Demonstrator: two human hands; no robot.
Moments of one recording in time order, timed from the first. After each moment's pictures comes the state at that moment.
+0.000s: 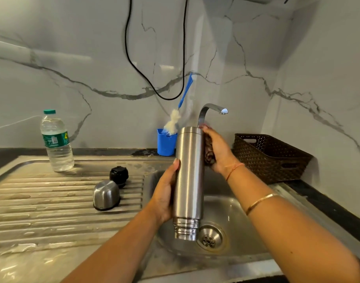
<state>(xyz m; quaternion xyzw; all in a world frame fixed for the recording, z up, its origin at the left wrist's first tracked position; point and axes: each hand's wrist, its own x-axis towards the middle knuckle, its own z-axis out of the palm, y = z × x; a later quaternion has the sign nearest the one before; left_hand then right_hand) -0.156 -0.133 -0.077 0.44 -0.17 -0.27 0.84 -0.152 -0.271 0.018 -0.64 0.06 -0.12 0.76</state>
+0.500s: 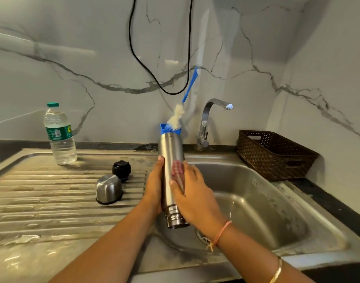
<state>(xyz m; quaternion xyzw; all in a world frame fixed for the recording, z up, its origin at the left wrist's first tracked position) -0.137 -0.121 -0.085 0.46 -0.08 -0.16 0.87 -0.220 -0.205 -0.056 -0.94 0.00 -0.16 0.30</state>
